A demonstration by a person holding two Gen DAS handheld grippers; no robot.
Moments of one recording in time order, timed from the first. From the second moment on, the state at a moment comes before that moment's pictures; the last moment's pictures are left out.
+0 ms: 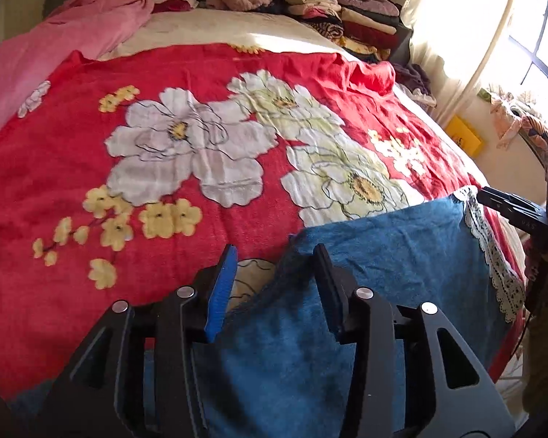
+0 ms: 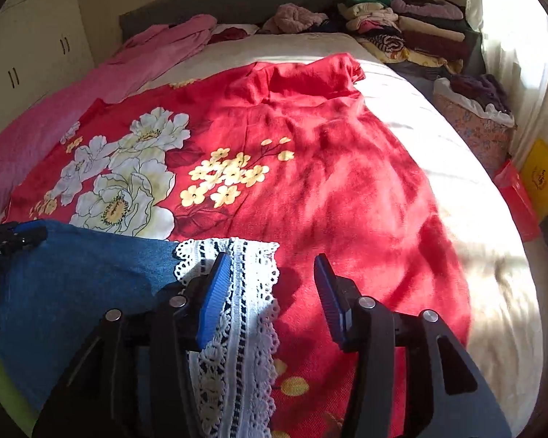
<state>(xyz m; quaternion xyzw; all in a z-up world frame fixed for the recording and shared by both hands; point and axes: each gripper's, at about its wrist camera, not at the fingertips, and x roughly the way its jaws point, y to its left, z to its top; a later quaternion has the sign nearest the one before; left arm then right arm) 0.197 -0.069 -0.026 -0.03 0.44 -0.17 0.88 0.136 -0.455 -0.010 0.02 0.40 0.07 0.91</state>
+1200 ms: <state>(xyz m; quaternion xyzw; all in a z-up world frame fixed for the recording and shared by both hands) 0.082 -0.008 -0.047 -0.01 0.47 -0.07 0.88 0.008 -0.420 -0.052 0.00 0.49 0.07 0.87</state>
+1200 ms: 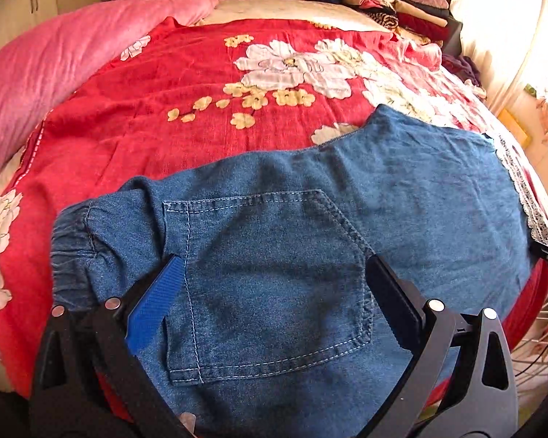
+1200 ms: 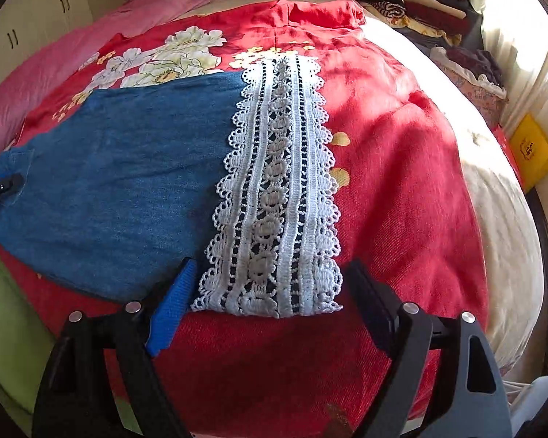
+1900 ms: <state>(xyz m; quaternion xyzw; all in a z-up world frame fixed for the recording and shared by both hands) 0.052 -0.038 0.027 0.01 0.40 -0.10 0.91 -0.018 -0.420 0.026 0.04 0.39 0.09 0.92</state>
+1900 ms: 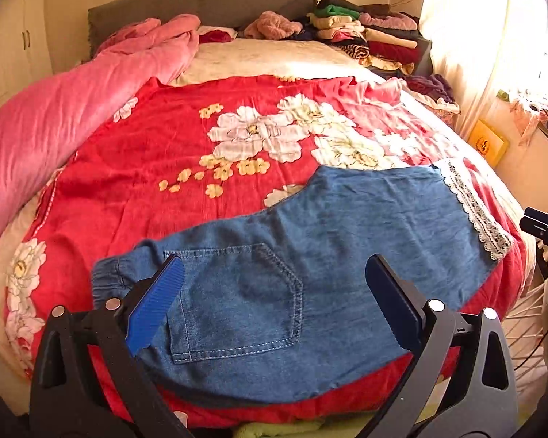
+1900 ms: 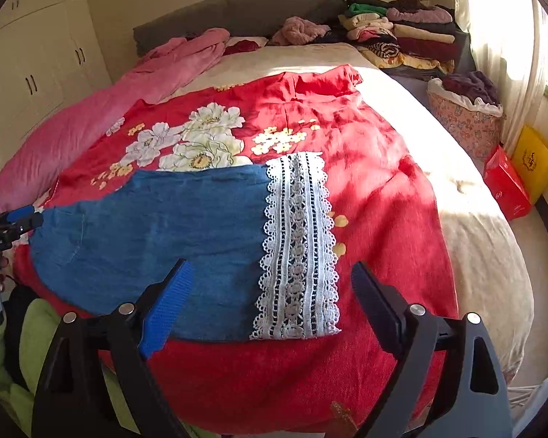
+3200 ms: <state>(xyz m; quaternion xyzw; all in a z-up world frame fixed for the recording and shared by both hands) 0.125 -0.203 0.022 0.12 0.42 -0.24 0.87 -0.025 -0.446 -0.003 0.08 0.39 0.09 0.91</state>
